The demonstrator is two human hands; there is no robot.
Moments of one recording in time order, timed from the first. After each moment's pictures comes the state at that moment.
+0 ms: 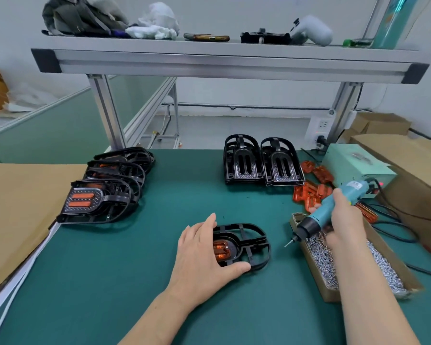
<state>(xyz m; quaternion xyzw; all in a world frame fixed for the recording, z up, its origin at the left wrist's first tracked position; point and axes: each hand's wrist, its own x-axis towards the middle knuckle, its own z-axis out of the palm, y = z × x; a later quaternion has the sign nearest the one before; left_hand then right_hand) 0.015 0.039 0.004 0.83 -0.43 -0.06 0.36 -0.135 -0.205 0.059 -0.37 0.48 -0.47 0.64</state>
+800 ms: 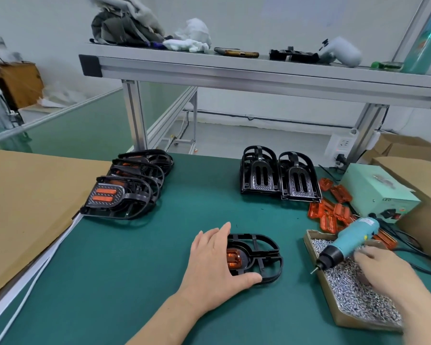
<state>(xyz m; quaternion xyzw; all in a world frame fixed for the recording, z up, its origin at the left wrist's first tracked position) 0.011 0.037 0.006 0.83 -0.44 -0.04 0.34 -0.204 -0.204 0.056 -0.81 0.56 -0.05 0.19</state>
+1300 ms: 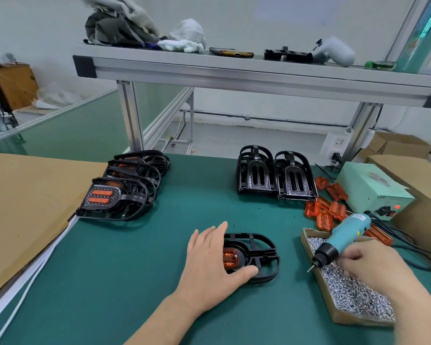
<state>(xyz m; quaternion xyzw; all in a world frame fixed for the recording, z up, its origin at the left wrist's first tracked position) 0.010 0.036 0.004 0.83 -0.44 -0.01 0.35 -0.199 -0.182 0.082 -0.84 0.51 -0.03 0.18</state>
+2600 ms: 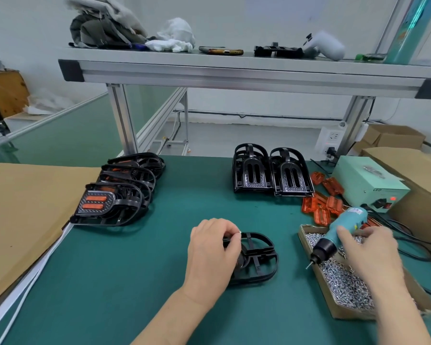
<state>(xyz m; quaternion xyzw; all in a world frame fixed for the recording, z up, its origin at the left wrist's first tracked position) -0.001 0.027 0.049 0.78 -0.40 0.05 0.48 -0.186 -0.190 0.052 -0.69 0.61 -0.28 0.26</state>
